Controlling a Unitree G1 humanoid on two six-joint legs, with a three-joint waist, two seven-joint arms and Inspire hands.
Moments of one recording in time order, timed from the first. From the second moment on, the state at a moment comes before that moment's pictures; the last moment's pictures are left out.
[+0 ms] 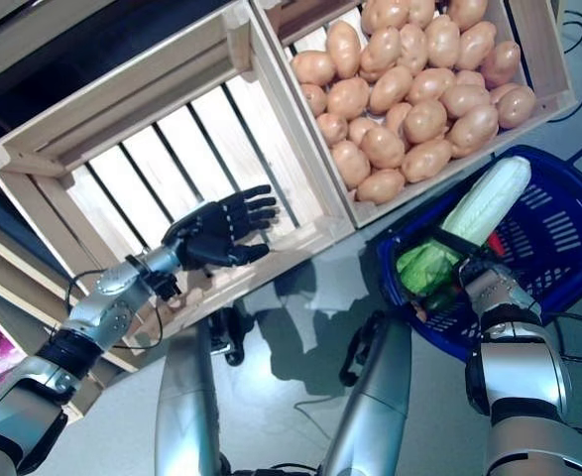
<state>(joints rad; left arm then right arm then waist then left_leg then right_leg) -0.61 0.60 -0.46 0.44 -0.88 -0.13 -0.50 -0.89 -0.70 0.01 1.33 1.04 0.22 -0.13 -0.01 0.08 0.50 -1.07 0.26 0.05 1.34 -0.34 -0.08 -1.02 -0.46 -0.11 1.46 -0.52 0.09</state>
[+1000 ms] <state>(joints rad) -0.56 0.60 -0.45 0.40 -0.90 -0.12 -0.45 -0.67 -0.54 -0.12 1.18 1.16 0.04 -0.29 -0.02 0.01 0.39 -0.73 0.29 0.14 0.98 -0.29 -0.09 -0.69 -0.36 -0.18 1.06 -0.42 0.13</state>
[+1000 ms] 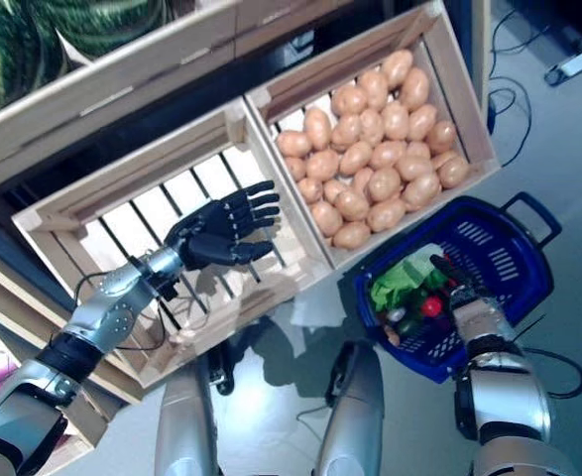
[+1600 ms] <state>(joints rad) -0.05 0.42 -0.27 0.33 -0.72 -0.05 -0.40 -0.13 -0.20 -0.03 0.30 0.78 -0.20 -0.72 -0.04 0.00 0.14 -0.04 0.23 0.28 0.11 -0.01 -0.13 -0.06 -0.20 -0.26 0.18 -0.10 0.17</state>
